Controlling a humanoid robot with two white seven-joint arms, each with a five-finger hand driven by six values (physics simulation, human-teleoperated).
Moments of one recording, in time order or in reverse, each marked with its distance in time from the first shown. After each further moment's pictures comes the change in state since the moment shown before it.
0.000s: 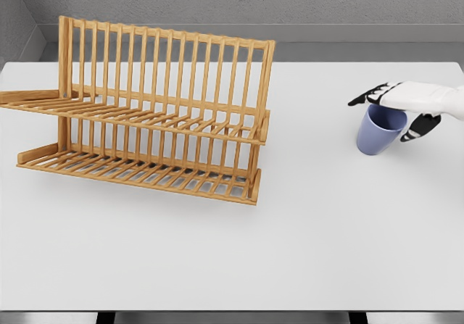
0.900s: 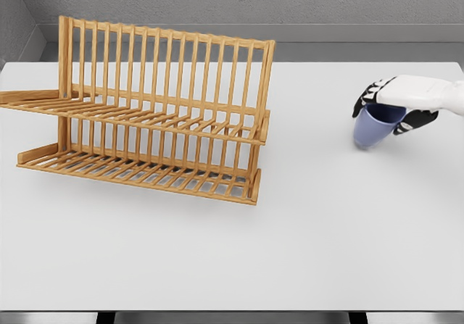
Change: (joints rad) left arm 0.000 0.000 0.000 0.000 0.000 0.000 0.000; right arm -0.011 -0.024 -0.010 -0.087 0.000 -0.013 0.000
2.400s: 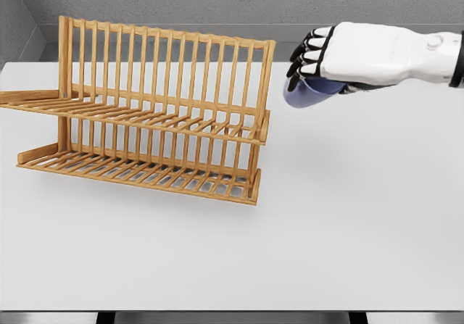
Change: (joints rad) left arm 0.000 0.000 0.000 0.000 0.000 0.000 0.000; right arm -0.135 0.038 -0.067 -0.426 -0.002 -0.033 0.001
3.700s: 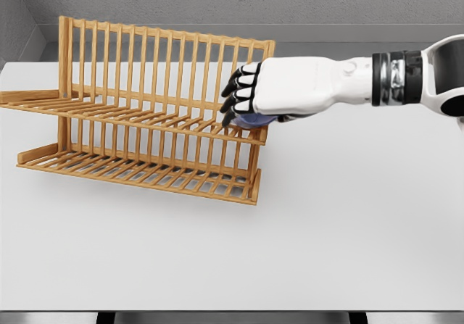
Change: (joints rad) left arm 0.000 0.000 0.000 0.000 0.000 0.000 0.000; right arm -0.104 0.148 0.213 0.001 0.002 0.021 -0.001
